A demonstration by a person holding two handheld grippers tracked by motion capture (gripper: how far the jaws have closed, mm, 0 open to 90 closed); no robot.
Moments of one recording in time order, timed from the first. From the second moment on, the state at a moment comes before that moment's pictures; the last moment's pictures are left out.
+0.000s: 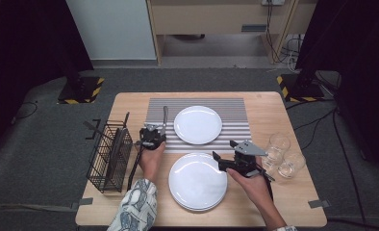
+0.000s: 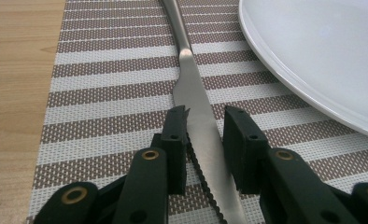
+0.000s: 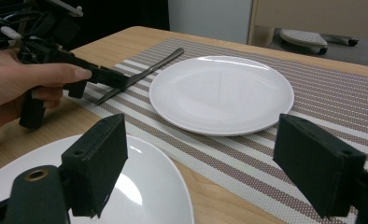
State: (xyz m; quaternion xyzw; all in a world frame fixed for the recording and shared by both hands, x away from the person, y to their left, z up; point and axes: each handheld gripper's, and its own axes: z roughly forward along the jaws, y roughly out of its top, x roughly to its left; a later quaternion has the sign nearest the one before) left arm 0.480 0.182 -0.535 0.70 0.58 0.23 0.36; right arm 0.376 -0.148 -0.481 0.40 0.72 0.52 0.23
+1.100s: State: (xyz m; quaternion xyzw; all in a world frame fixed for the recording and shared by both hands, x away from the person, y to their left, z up) left arm 0.479 0.183 -0.535 0.70 0.58 0.24 0.35; right arm 0.377 -0.146 -0.483 0.40 0.73 0.51 0.23
